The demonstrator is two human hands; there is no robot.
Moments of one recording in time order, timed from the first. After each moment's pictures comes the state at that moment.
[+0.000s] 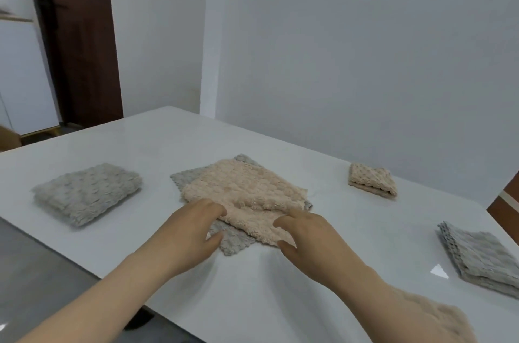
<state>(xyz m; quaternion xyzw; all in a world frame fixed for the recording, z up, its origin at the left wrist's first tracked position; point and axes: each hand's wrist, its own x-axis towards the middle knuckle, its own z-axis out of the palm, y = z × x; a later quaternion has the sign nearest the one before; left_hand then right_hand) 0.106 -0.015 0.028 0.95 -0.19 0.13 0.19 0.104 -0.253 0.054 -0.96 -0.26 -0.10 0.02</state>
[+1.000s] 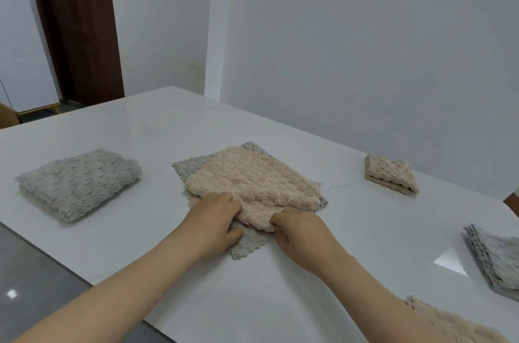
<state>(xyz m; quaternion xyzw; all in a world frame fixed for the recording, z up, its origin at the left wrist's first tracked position) 0.170 -0.028 -0.009 0.97 -0.18 0.08 0.11 0.162 -0.229 0.013 -0.97 -0.26 -0.04 0.02</state>
